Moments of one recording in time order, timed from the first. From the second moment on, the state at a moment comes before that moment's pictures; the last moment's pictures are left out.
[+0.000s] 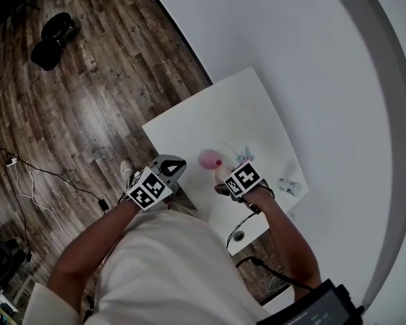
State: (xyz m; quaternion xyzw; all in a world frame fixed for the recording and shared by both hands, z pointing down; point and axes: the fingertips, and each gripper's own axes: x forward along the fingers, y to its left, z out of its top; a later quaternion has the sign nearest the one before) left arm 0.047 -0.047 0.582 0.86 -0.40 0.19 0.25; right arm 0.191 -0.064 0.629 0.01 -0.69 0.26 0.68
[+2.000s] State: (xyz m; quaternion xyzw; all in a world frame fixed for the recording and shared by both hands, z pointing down) left arm 0.037 -0.042 0.596 0.85 -0.41 0.17 0.27; right arm 0.188 -0.062 0.623 -0.03 -0.64 0.26 0.72
